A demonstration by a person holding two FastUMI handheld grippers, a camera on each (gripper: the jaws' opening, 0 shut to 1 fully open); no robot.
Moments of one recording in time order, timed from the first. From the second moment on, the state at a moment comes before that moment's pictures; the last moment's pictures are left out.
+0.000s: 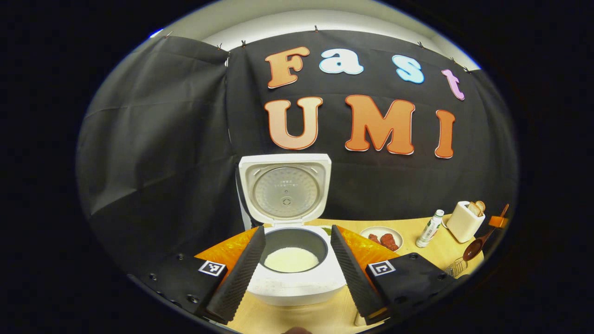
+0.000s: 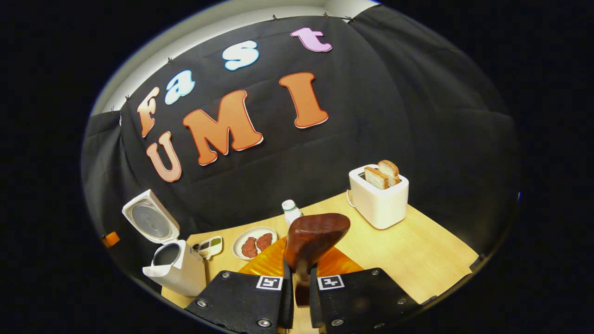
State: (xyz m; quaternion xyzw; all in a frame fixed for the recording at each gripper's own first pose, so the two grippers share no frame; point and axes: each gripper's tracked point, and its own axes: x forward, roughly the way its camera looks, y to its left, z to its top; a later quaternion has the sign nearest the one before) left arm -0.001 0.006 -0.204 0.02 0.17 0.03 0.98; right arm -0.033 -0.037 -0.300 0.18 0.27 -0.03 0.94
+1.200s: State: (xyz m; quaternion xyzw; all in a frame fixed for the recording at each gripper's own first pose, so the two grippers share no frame) left arm 0.059 0.019 -0.144 0.05 0.11 0.06 0.99; right arm -0.054 -0.066 -0.438 0.23 0.39 -0.08 0.89
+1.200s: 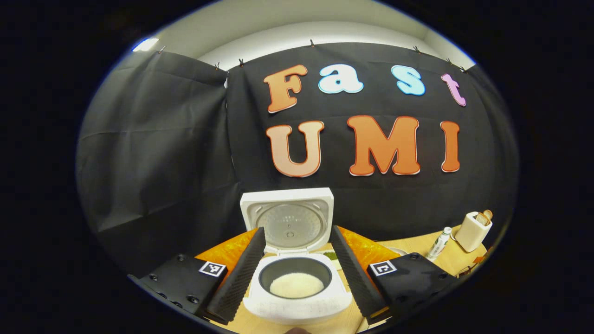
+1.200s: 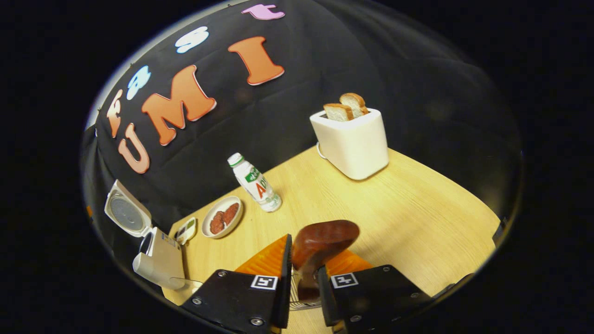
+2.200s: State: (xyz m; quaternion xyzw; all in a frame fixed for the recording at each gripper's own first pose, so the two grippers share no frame) left arm 0.297 0.084 -0.157 -0.01 0.18 0.08 0.98; right arm -0.075 -0.109 -0.247 0.07 0.29 -0.17 0.94
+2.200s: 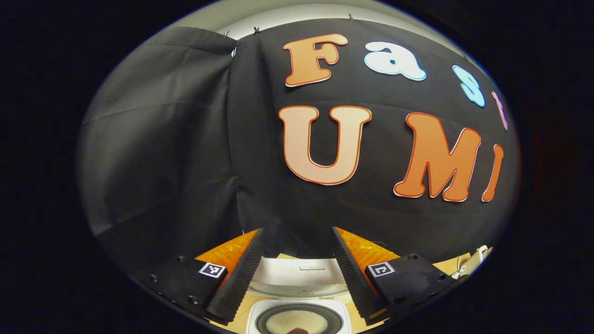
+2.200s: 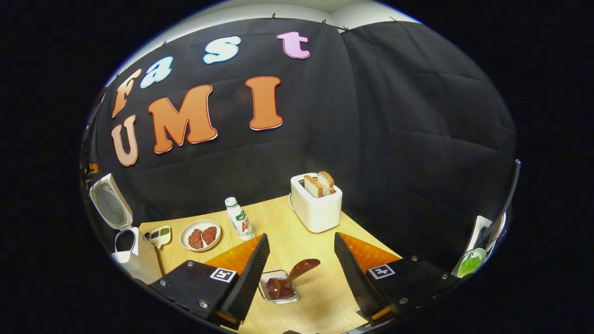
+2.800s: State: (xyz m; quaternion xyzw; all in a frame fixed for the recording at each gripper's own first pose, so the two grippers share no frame) left arm 0.287 0.074 -0.211 0.00 0.31 0.06 0.95; right arm -0.069 -0.105 -0.235 0.08 0.26 -0.16 0.95
